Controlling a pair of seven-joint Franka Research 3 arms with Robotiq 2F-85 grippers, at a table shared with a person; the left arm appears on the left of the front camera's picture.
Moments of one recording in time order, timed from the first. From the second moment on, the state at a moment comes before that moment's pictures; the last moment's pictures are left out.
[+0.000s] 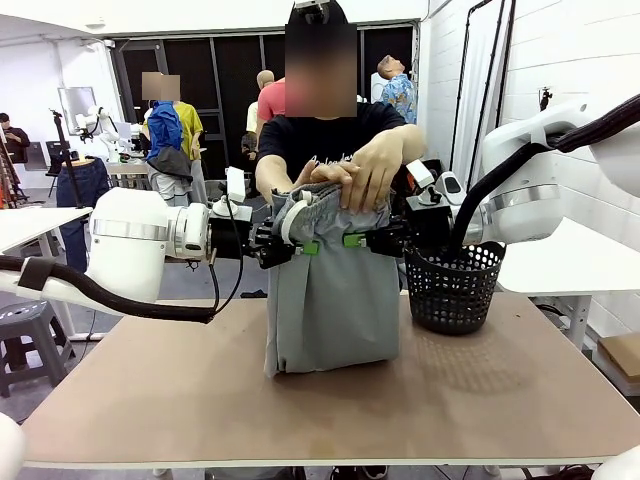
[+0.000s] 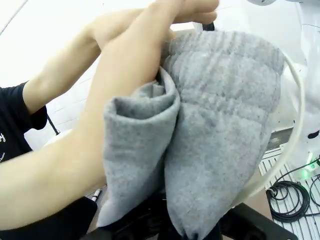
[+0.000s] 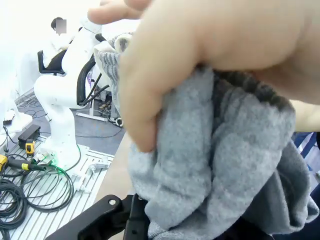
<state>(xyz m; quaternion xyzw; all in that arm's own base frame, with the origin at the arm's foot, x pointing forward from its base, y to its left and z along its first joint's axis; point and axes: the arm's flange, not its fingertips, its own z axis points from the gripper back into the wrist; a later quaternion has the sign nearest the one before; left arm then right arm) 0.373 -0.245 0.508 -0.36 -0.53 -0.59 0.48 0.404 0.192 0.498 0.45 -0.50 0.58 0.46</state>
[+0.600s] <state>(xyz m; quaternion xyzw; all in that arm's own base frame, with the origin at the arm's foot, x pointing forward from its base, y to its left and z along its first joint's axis) 0.373 -0.245 0.508 -0.36 -0.54 -0.59 0.48 0.403 0.192 0.498 0.45 -0.50 0.58 0.46</state>
